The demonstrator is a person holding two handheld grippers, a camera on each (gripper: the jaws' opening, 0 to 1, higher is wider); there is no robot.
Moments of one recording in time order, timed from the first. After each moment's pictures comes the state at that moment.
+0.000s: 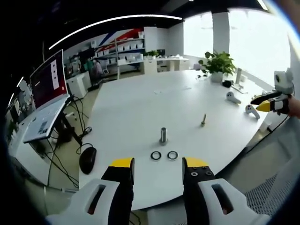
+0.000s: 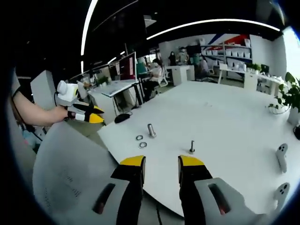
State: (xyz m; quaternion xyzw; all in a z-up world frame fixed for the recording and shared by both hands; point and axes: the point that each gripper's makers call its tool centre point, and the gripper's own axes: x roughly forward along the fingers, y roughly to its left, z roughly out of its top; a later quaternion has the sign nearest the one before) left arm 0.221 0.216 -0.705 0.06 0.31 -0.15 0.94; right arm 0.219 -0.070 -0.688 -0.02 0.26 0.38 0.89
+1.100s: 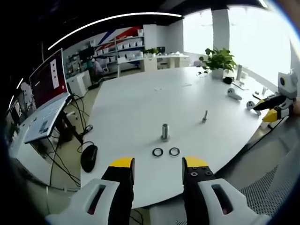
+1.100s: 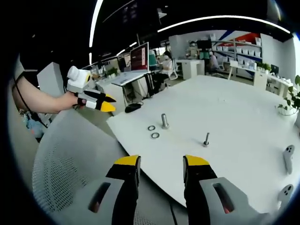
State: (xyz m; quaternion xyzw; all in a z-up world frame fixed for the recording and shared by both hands) left arm 0.218 0.219 -0.711 0.08 0.32 -0.15 0.93; right arm 0.198 -0.048 -0.703 -0.04 0.27 0.42 0.86
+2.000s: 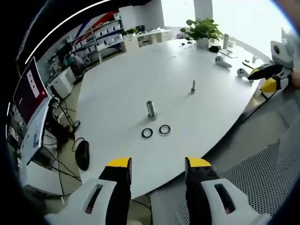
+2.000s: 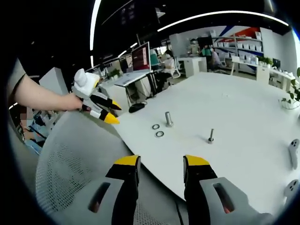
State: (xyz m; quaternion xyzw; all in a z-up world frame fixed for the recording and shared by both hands) left arm 0.211 0.198 -0.745 0.17 0.43 -0.21 0.86; right arm 0.193 -0.048 -0.707 -0.02 0.29 0.43 0.85
